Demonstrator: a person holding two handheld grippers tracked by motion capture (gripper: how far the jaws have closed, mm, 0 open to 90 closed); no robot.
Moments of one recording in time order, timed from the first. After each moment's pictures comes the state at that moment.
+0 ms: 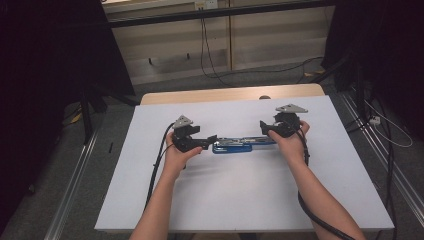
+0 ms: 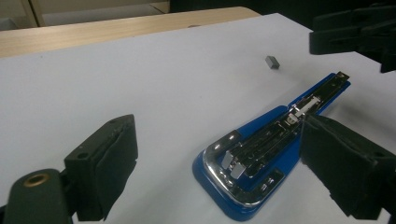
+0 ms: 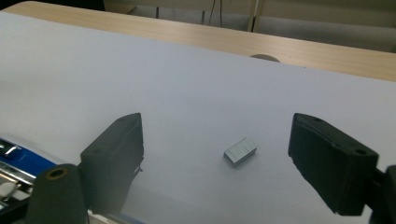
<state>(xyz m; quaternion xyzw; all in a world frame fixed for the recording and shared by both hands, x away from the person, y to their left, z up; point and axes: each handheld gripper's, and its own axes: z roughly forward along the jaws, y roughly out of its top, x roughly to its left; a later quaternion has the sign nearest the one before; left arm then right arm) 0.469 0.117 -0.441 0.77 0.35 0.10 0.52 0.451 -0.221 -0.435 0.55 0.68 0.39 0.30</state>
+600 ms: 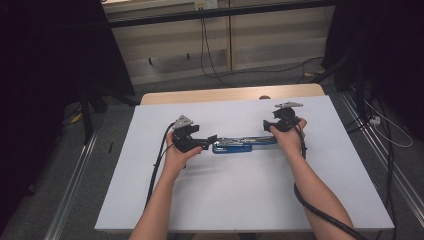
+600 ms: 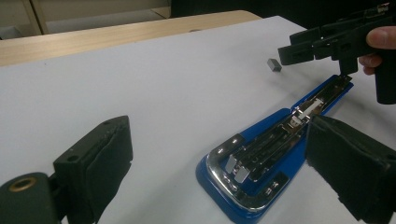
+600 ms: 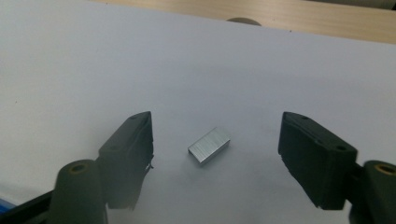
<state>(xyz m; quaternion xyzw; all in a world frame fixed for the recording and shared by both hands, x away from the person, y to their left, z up) 0.470 0.118 -0.442 0.78 0.34 0.11 0.52 0.481 -0.229 -0.453 0.60 0.68 0.33 0.27</state>
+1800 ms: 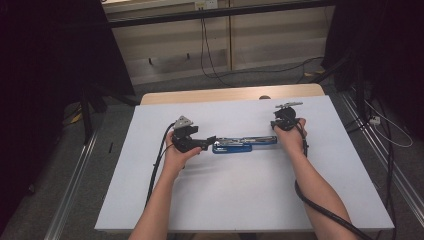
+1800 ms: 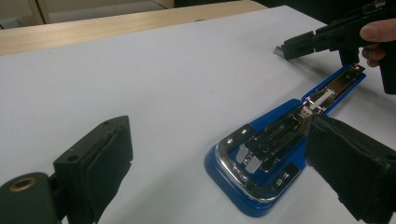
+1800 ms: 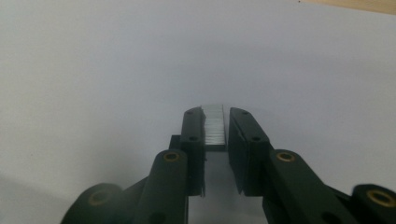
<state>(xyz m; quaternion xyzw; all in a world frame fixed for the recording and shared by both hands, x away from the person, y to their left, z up) 0.472 0.120 -0.445 0.78 0.35 0.11 0.51 0.490 -0.239 -0.463 0.59 0.71 0.30 0.25</state>
